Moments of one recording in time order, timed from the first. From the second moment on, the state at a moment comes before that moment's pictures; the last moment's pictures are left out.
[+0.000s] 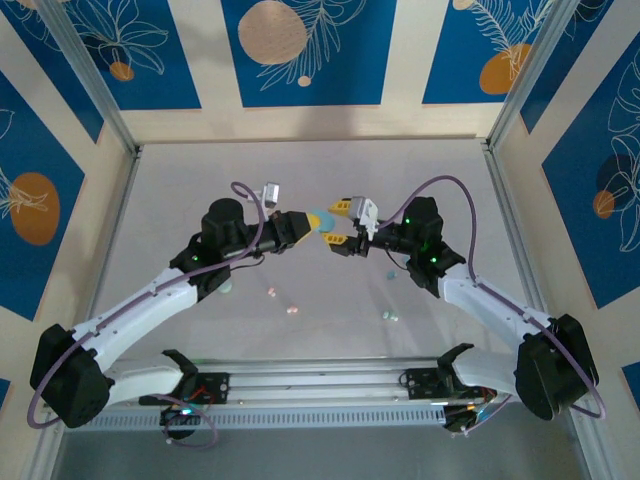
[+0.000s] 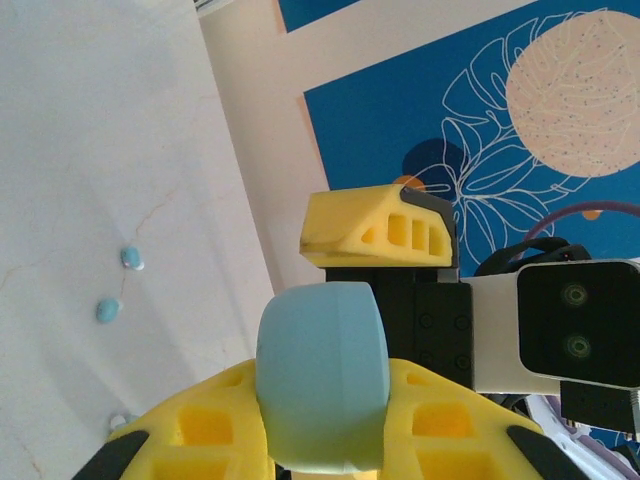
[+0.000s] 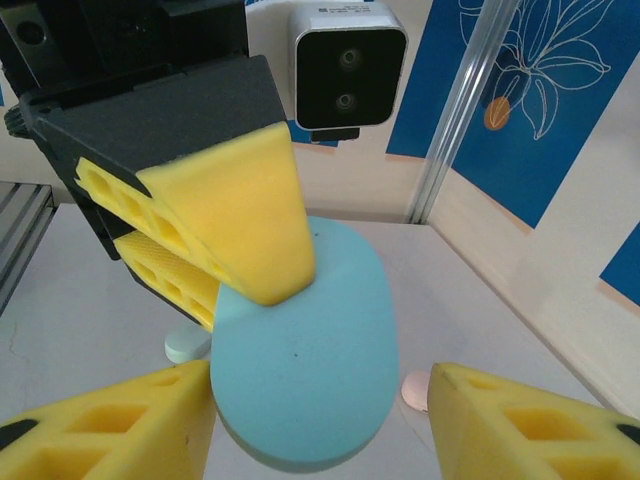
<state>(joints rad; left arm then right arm) -0.66 1.16 0.85 0.15 0.50 -1.11 0.51 1.17 0.72 0.37 -0.73 -0.29</state>
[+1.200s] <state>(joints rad) -0.66 0.98 0.83 -0.04 0.54 -0.02 0.41 1.16 0.88 0.06 -1.06 -0.15</state>
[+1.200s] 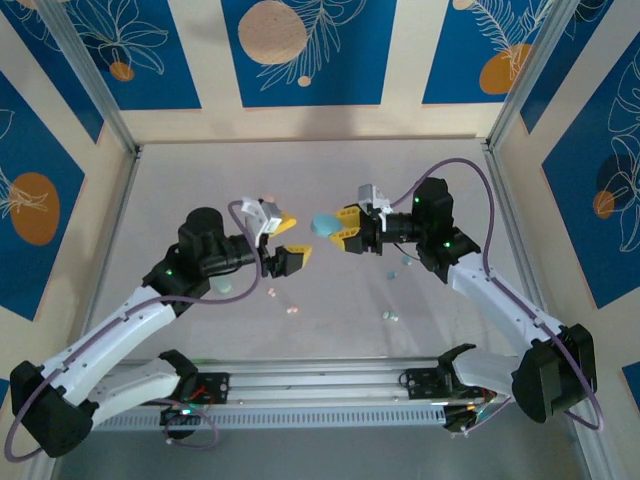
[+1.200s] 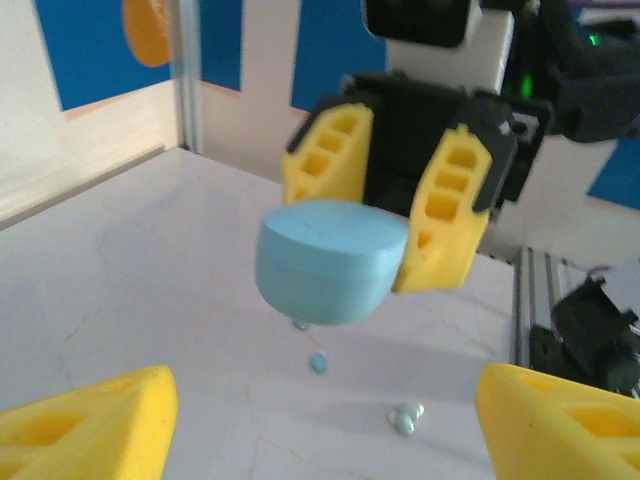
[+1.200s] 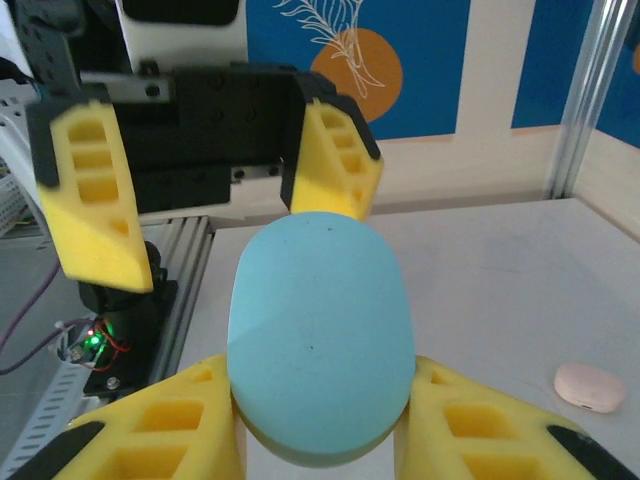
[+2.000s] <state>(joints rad) -0.66 1.14 0.83 0.23 0.75 0.01 0.41 1.16 0.89 0.03 -1.14 -0.17</state>
